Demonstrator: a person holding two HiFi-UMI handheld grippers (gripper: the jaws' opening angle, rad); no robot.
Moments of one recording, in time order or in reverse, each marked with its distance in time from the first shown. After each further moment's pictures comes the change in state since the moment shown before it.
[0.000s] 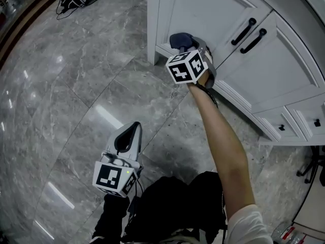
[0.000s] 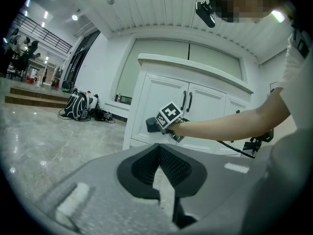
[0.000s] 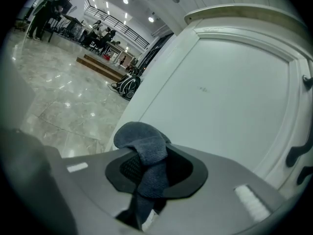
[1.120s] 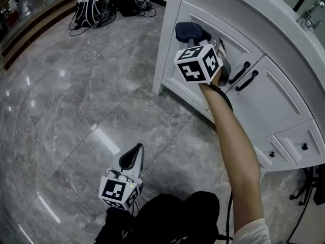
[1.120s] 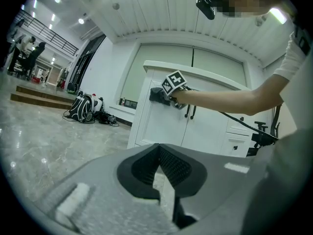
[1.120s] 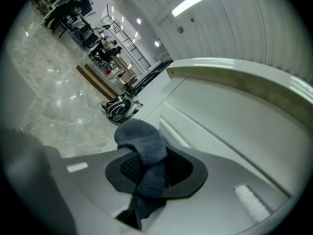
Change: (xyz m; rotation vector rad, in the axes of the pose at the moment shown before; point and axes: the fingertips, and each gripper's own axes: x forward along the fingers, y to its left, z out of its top) left arm -0.011 0.010 0.014 -0.031 -0.057 0.035; right arm -0.060 -0.101 0.189 -0.119 -0.263 -0.138
